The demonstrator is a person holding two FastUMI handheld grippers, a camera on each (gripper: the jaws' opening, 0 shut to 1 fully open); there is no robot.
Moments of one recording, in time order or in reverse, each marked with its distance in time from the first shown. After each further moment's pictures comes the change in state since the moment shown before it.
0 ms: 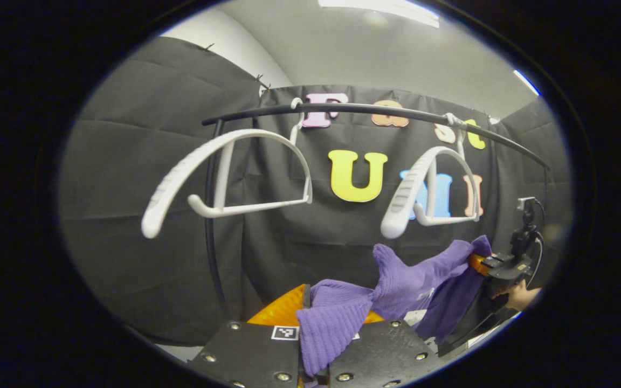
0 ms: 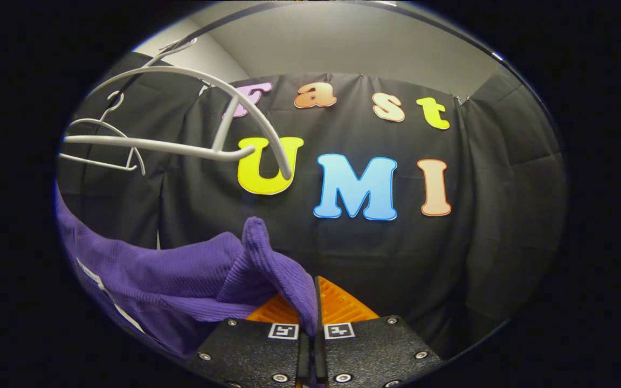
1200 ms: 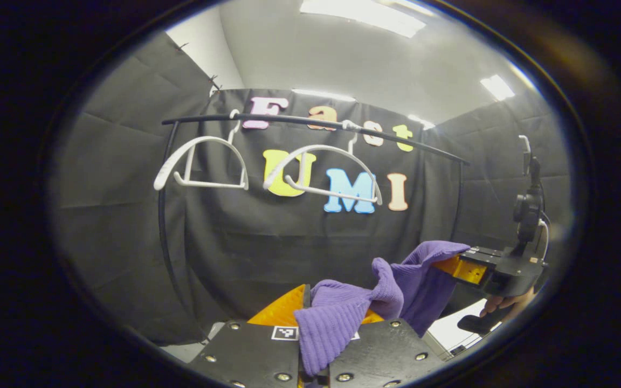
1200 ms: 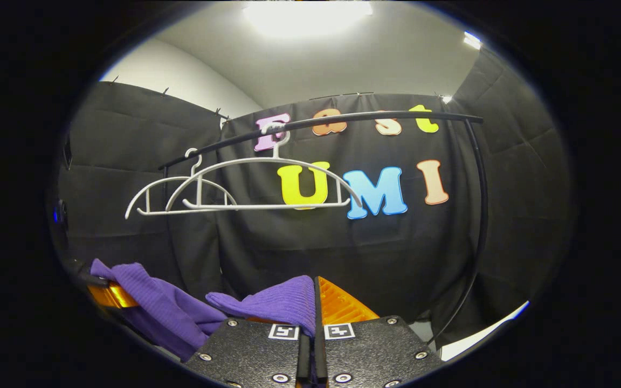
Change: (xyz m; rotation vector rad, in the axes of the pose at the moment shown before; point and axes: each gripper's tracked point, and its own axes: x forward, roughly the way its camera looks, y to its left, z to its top) left arm -0.143 -0.097 -0.052 -0.009 0.029 -0.361; right arm -0.263 0.128 0.036 0.156 0.000 0.085
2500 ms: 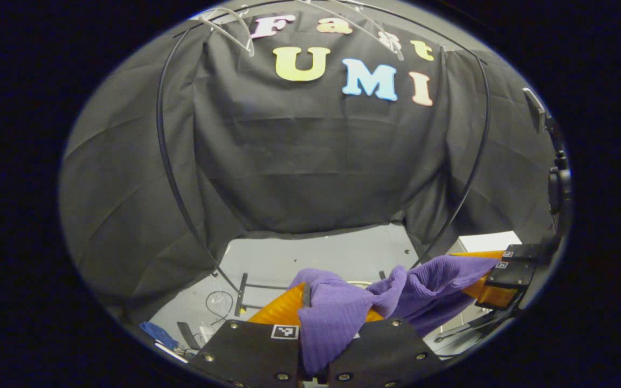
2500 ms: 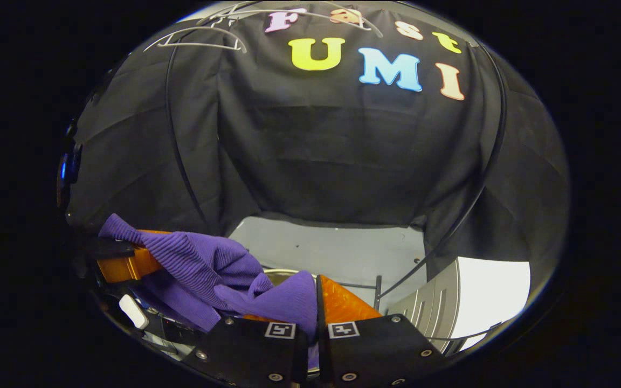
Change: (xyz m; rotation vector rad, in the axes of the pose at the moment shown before) left arm -0.007 0.021 -0.307 0.034 0.573 0.142; right arm -0.066 -0.004 -0.310 -0.104 0.689 0.003
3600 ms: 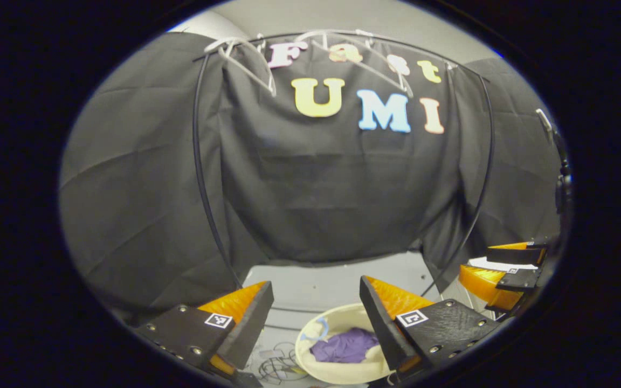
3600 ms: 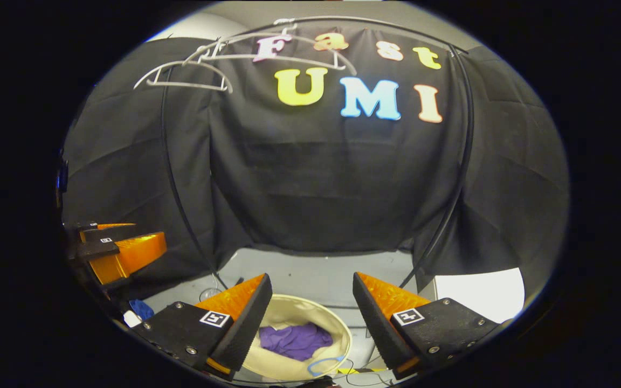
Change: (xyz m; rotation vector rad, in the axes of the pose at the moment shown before) left arm -0.106 0.034 0.113 -0.017 -0.304 0.114; right arm -0.077 -0.033 0.090 0.068 -0.263 -0.072
